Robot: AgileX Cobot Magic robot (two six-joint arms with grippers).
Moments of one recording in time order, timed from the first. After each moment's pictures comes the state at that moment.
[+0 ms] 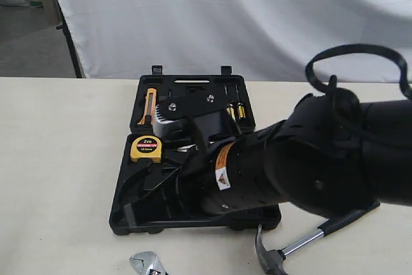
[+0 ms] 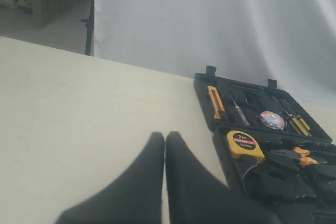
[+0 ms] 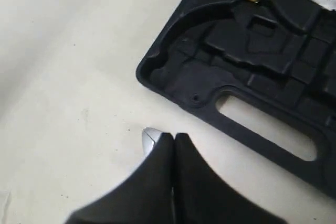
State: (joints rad) left arm 0.13 0.00 -0.01 0.02 0.10 -0.31; right arm 1.05 1.54 -0.94 -0.07 0.35 0.42
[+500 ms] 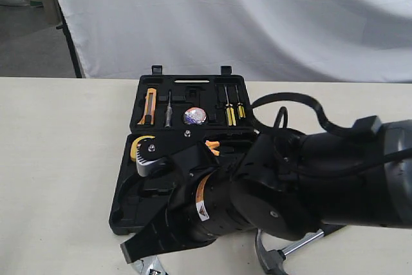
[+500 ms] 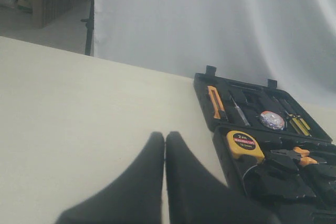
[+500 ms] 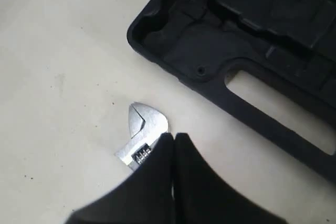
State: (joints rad) left arm 0.13 0.00 -0.01 0.02 0.10 -0.31; right arm 1.09 1.67 -0.94 -0.13 0.32 0.42
